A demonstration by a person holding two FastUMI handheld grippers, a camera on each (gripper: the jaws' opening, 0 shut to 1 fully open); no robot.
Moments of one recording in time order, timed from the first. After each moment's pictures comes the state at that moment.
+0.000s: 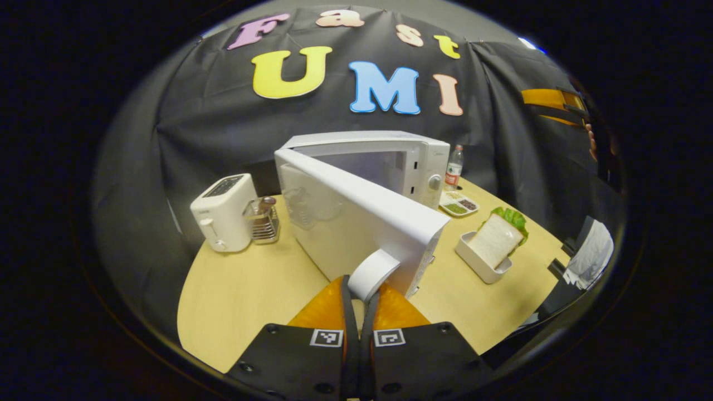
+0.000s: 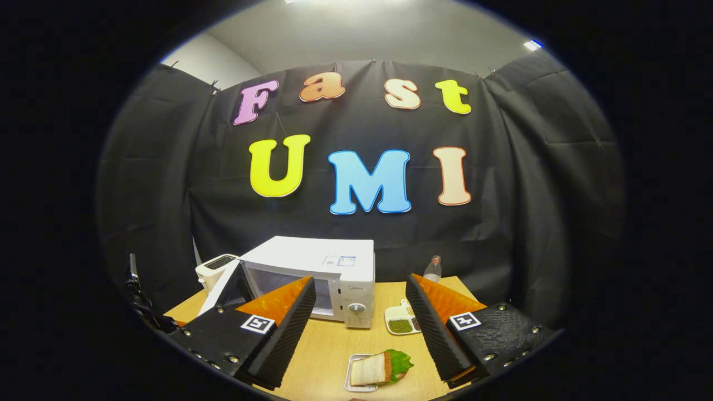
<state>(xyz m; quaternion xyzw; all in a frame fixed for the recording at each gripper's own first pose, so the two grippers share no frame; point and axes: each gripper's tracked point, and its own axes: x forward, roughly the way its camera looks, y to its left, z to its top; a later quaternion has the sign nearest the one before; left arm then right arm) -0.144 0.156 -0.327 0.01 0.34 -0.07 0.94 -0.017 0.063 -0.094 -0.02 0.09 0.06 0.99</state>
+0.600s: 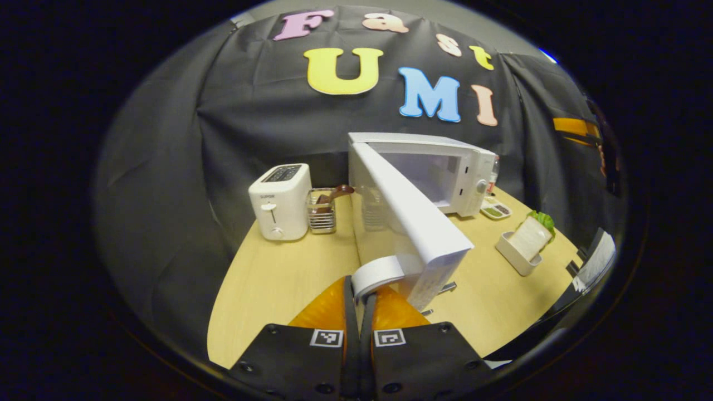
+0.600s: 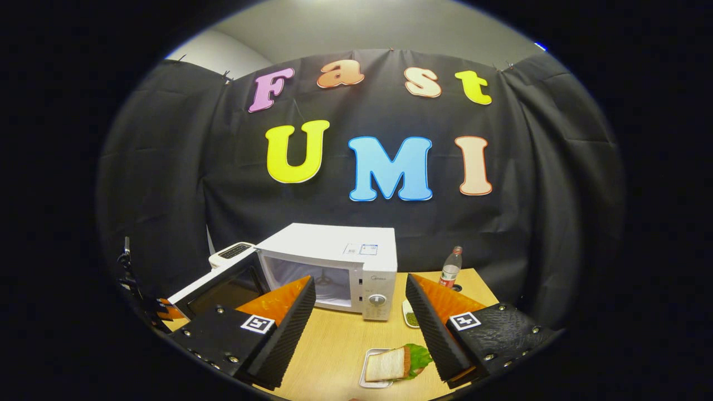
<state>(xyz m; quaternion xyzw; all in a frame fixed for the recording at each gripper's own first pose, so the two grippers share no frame) -0.170 0.286 -0.326 -0.03 0.33 -0.01 0.94 -0.012 0.098 -0.114 -0.03 0.13 0.10 0.99</state>
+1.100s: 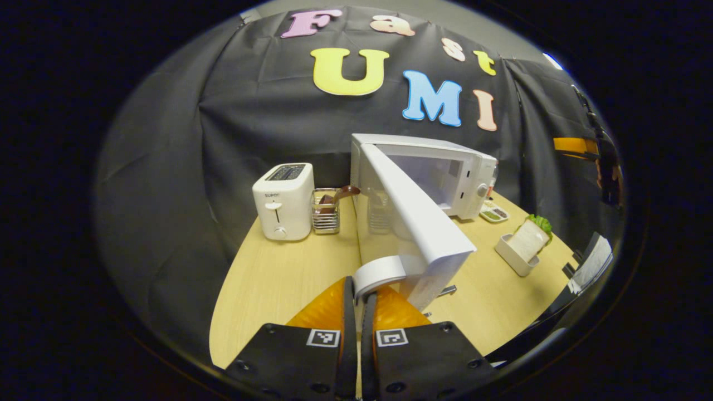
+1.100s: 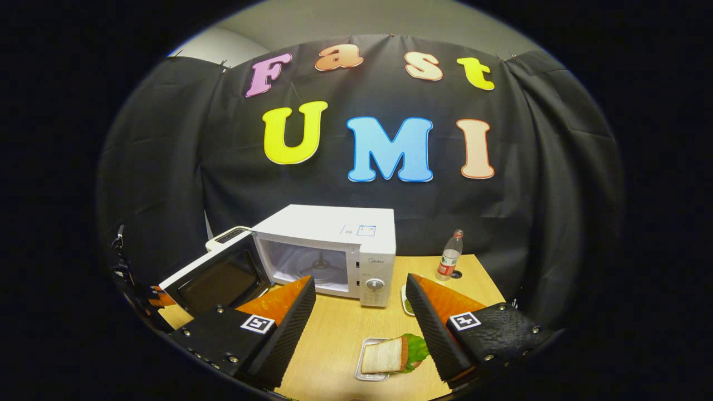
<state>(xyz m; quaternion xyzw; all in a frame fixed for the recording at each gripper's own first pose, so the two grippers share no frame) -0.175 0.294 -0.329 -0.03 0.34 -0.03 0.94 -0.006 0.083 -0.146 -0.03 0.18 0.09 0.98</state>
